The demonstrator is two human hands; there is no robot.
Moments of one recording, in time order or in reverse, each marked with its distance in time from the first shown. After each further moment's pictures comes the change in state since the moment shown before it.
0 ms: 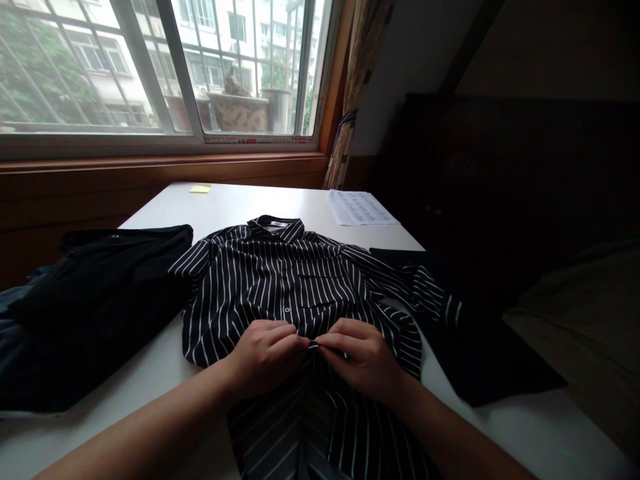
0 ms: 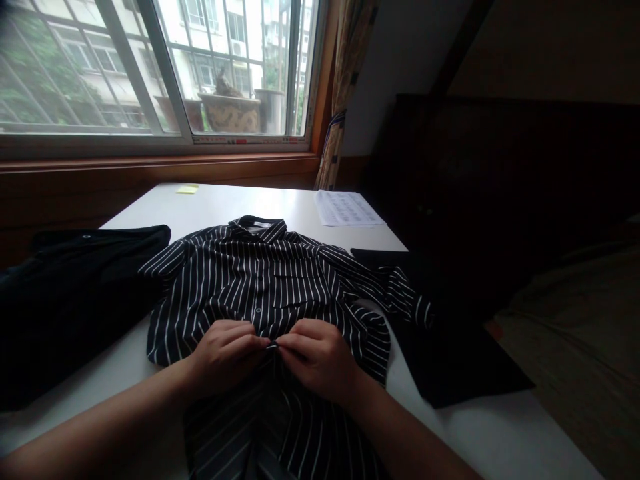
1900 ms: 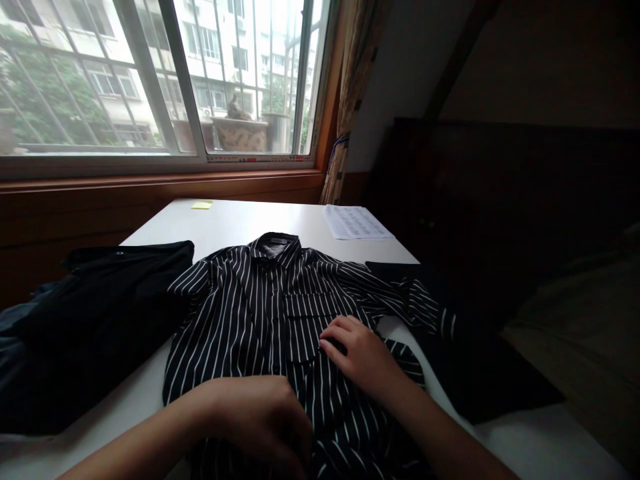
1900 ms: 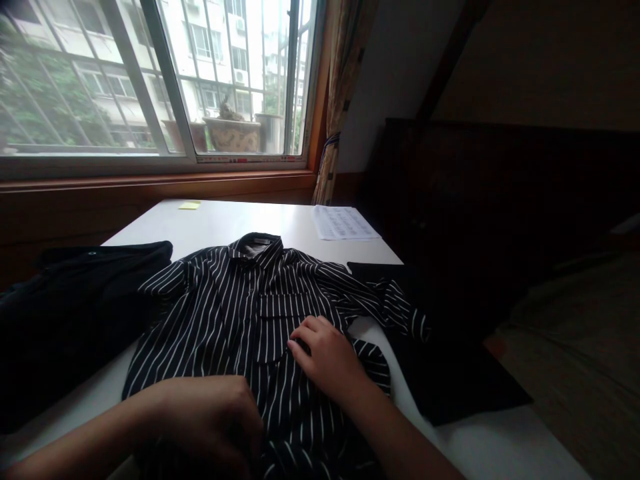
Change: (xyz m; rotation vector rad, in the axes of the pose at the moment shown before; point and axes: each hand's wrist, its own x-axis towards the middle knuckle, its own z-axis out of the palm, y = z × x) left_hand 0.015 0.012 -0.026 -0.896 -0.941 -0.195; right_hand 0.004 0.015 -0.011 -0.288 -0.274 0.426
